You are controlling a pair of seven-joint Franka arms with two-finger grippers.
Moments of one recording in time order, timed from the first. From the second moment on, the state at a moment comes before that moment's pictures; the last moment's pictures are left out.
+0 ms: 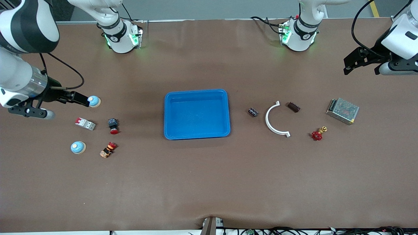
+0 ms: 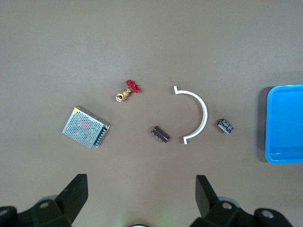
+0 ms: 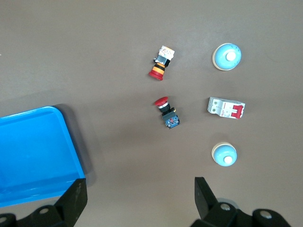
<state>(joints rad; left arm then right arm) -0.05 -0.10 -0.08 -1.61 0.00 1.51 -0.12 -0.07 0.03 0.12 -1.77 0.08 1.71 0.21</state>
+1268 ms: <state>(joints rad) -0.06 -0.11 -0.09 -1.61 0.00 1.51 -0.12 -0.02 -0.01 -0.01 -1.46 0.07 1.45 0.13</state>
